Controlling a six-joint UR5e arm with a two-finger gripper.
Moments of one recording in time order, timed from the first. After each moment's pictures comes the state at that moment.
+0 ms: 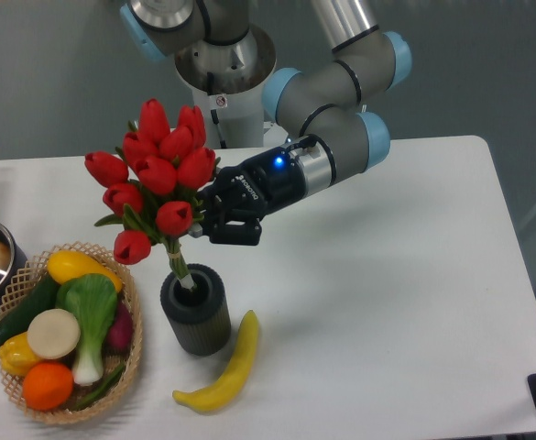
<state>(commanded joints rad) 2.60 -1.88 -1.92 -0.81 -0.19 1.46</state>
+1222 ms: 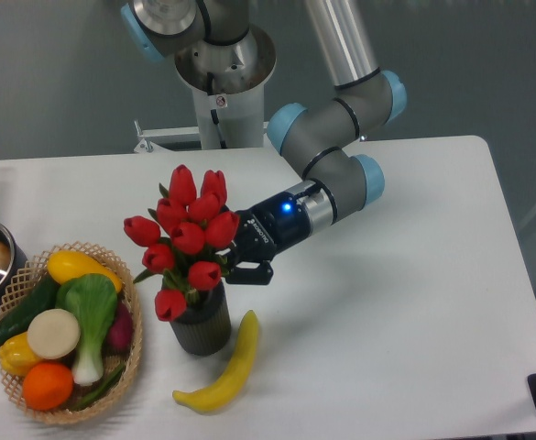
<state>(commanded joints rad) 2.62 -2.04 -1.94 -0.81 -0.19 1.62</state>
